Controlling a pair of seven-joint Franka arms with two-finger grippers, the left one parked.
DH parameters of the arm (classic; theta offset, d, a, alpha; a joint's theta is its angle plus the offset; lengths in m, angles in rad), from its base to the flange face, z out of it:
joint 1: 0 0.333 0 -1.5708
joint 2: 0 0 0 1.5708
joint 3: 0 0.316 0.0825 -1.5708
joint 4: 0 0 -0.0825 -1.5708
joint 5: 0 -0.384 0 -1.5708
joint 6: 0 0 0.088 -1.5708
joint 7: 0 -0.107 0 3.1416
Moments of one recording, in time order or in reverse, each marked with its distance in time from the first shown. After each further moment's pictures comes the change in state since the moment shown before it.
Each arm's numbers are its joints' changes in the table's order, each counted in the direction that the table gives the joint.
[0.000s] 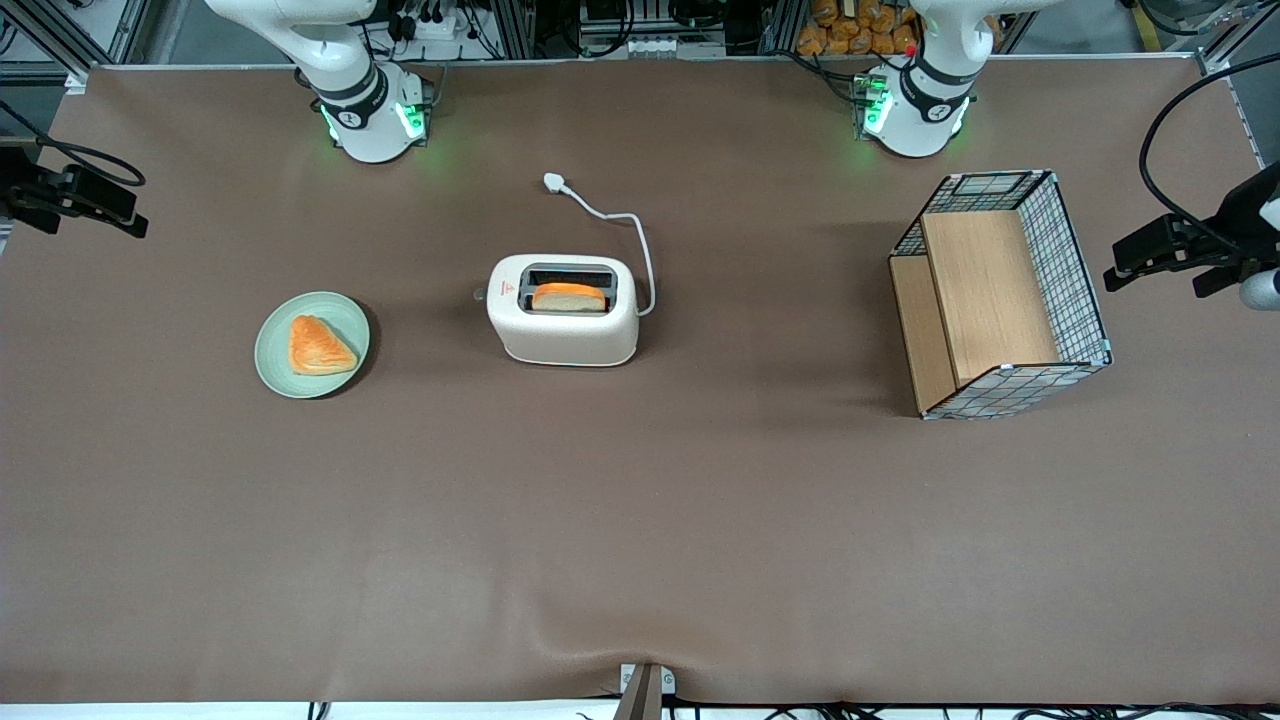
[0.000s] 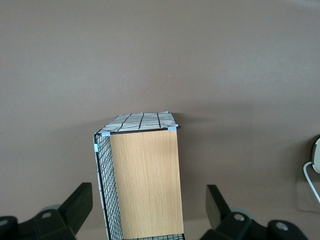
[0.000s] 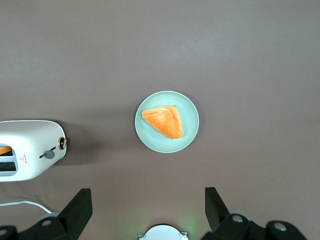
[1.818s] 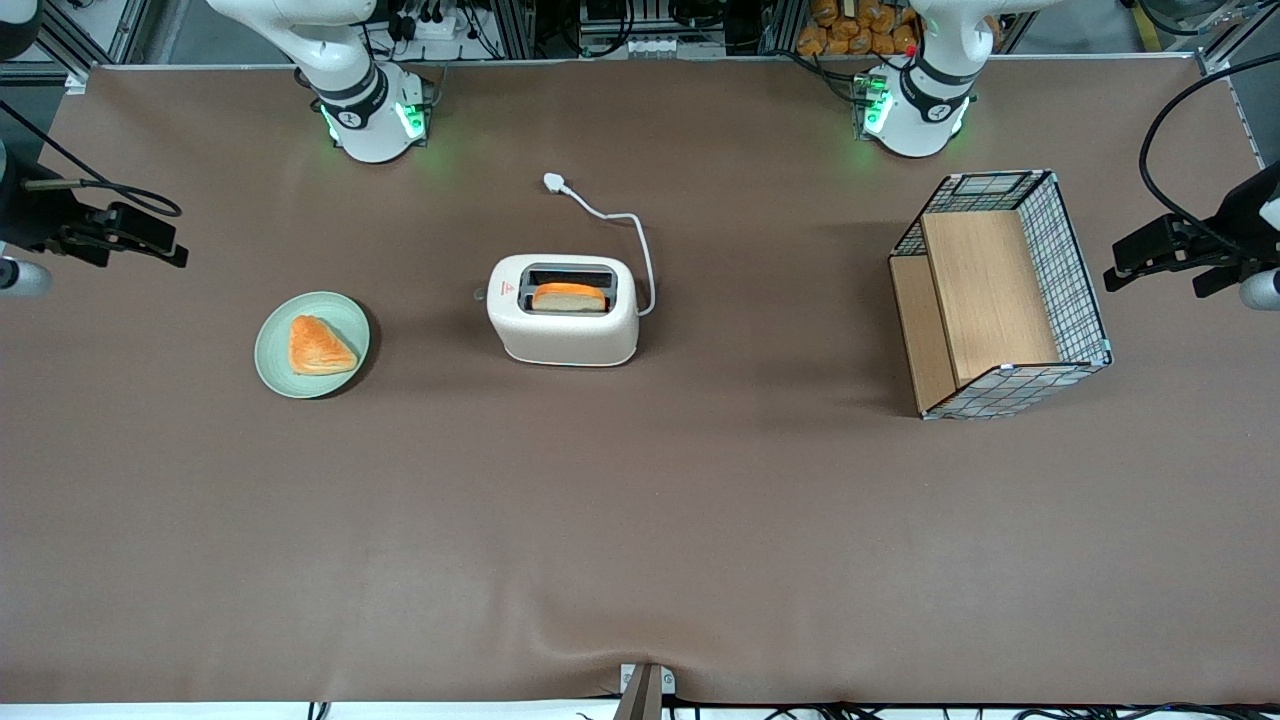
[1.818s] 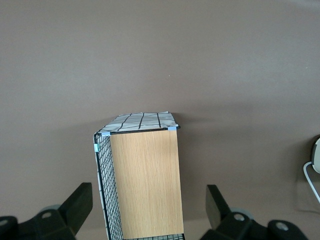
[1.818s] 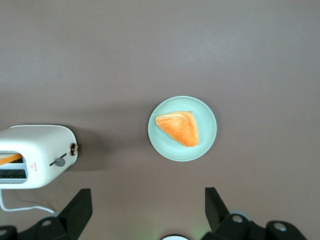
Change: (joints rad) arm -0.042 0.012 0.046 0.074 -0.050 0.082 -0.012
